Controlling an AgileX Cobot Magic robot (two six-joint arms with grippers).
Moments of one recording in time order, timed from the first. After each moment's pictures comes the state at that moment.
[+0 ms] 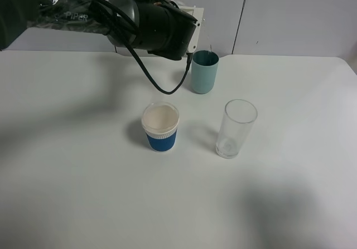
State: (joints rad) left arm -0.78 2.21 -1.64 -1.50 -1.15 2.85; right arm 0.00 0.00 -0.49 -0.12 1.06 -0.06
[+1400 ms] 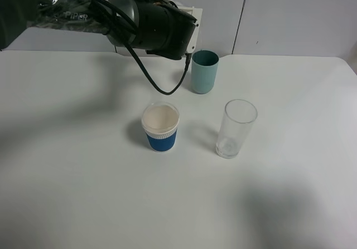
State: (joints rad) left arm -0.78 2.21 -1.64 -1.52 -1.16 2.87; right arm 0.00 0.00 -0.49 -0.12 1.06 -0.06
